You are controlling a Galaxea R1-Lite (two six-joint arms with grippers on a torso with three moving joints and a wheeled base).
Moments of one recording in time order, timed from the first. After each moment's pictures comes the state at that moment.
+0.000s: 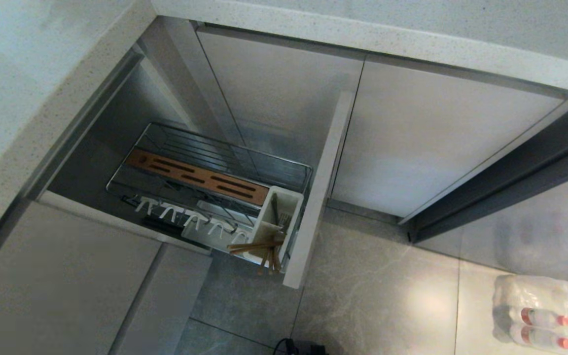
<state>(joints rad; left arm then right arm) 0.49 1.04 -1.68 0.26 0.27 -0.34 0.00 0.00 0.00 0.00 -0.01 0.04</state>
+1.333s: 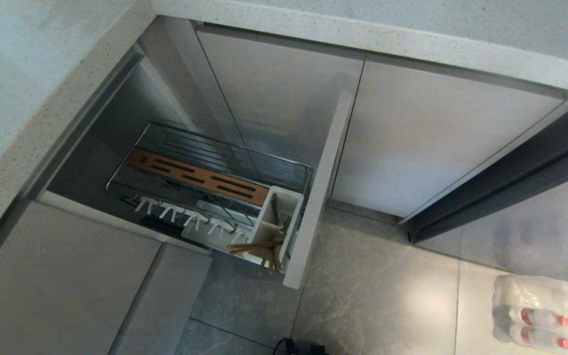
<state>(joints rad) 0.93 1.32 -1.77 0.13 0.06 -0.60 0.00 0.00 0.00 0.00 -0.01 0.04</state>
